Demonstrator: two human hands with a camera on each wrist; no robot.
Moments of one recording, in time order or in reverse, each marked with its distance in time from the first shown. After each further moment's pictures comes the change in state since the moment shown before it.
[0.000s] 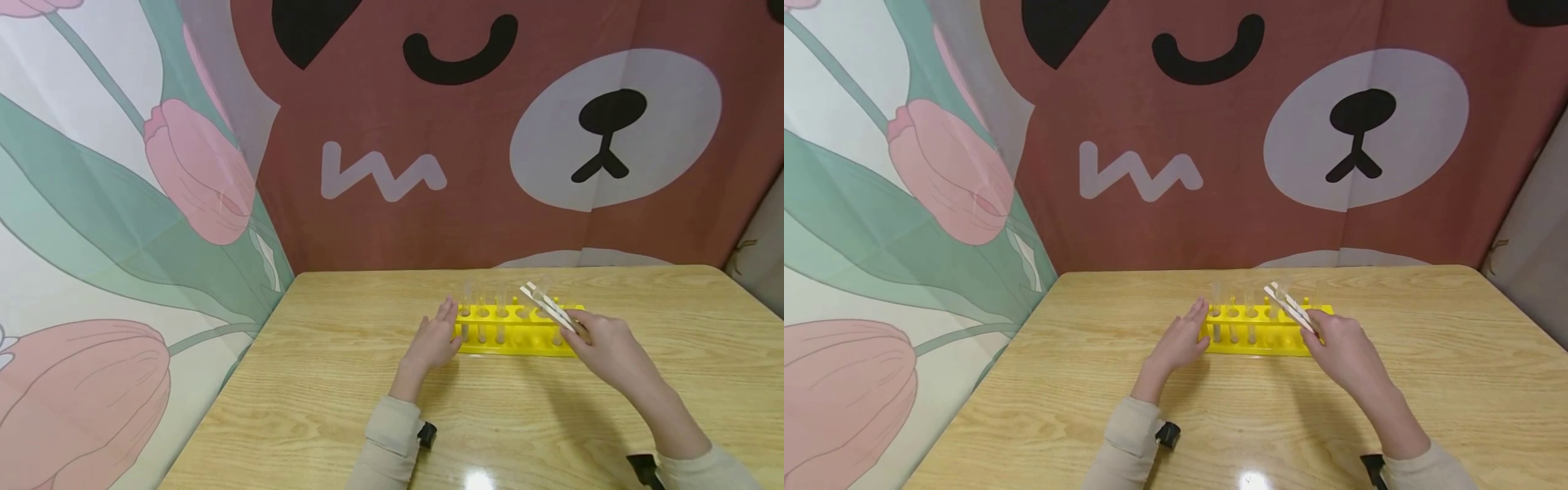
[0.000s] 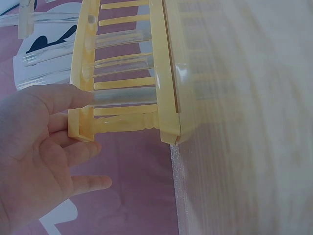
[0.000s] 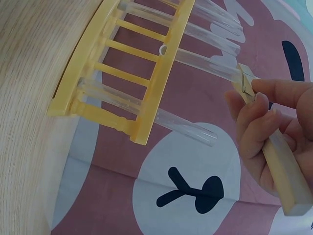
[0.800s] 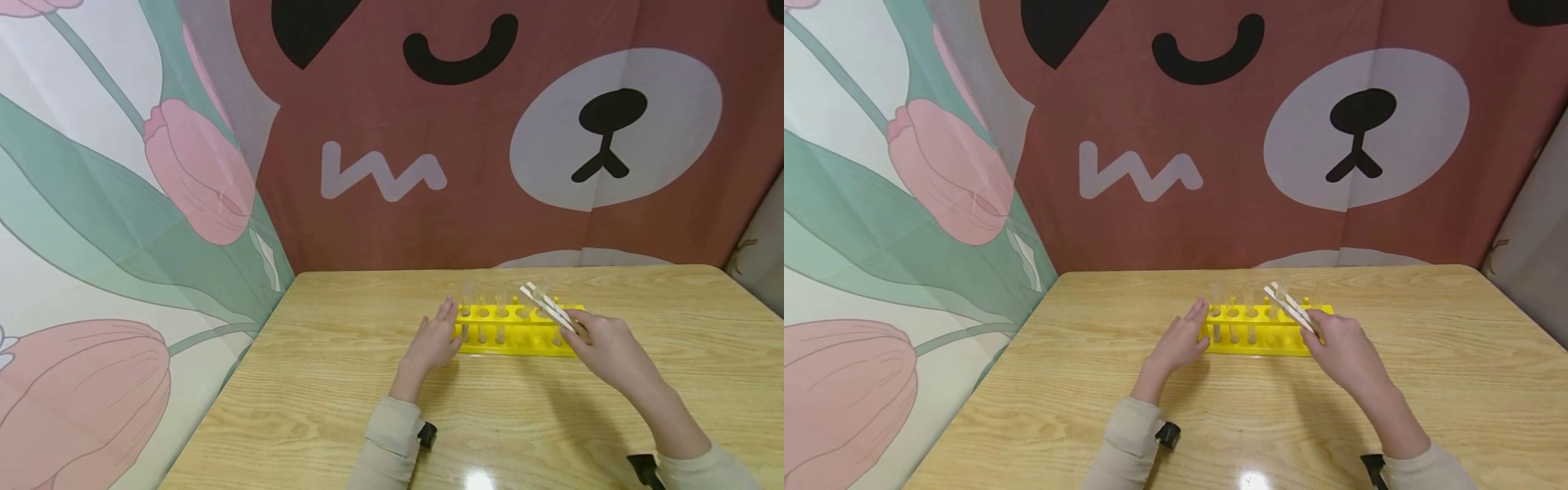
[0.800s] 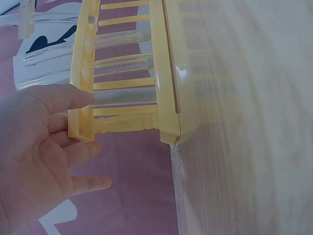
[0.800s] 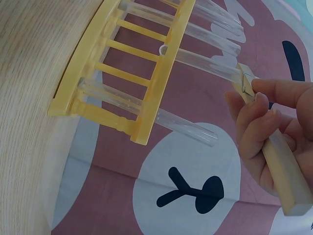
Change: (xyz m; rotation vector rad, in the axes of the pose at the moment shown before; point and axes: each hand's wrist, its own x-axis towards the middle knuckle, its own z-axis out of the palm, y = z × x) left_hand 0.001 0.000 0.002 0.008 -0.012 -0.016; right_hand 0.001 0.001 0.001 0.007 -0.001 -0.004
